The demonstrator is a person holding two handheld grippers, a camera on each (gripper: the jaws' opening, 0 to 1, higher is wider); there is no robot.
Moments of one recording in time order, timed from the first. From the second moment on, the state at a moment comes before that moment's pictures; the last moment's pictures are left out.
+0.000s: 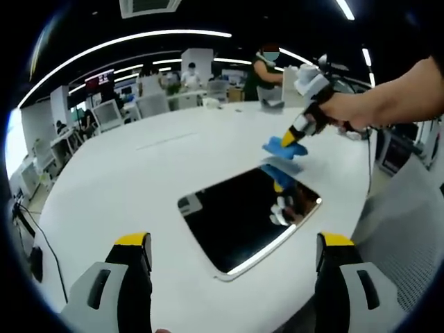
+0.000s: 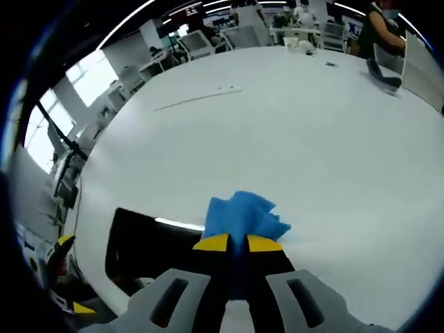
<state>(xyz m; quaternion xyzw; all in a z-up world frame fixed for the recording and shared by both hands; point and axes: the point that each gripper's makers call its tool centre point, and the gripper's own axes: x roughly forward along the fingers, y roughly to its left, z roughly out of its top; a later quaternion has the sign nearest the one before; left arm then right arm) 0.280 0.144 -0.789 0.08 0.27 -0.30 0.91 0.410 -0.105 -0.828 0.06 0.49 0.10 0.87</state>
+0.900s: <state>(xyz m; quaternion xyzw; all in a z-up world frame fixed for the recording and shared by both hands) 0.283 0.145 -0.793 0.08 0.28 -0.30 0.91 0.397 -0.056 -0.849 0.05 0.51 0.12 0.85</state>
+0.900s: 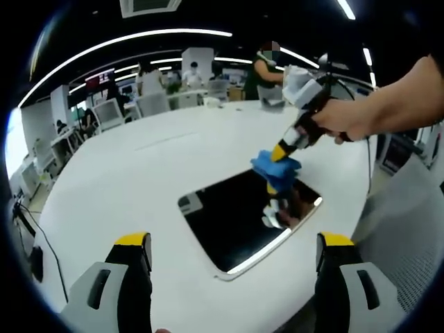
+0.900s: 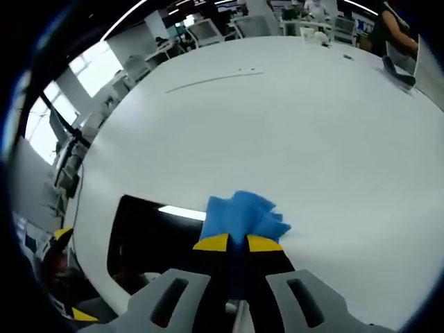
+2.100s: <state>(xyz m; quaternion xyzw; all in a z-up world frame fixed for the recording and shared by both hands) 0.282 0.142 -0.794 0.08 0.28 -0.30 0.91 0.402 0.005 -0.854 0.07 0.52 0.14 0.84</state>
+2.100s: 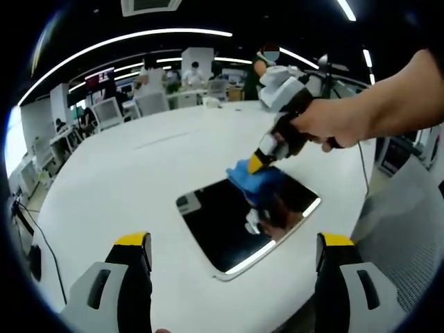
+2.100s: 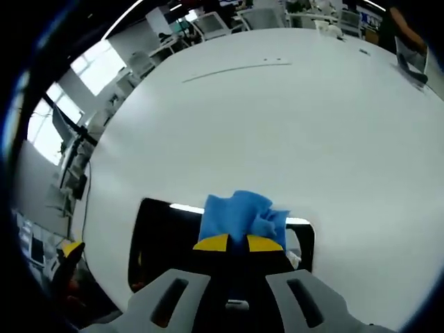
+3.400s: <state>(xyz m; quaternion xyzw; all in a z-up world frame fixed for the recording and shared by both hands) 0.281 0.143 -0.794 0.07 0.28 -0.30 0.91 0.410 0.096 -0.854 0.04 0.54 0.19 0.82</state>
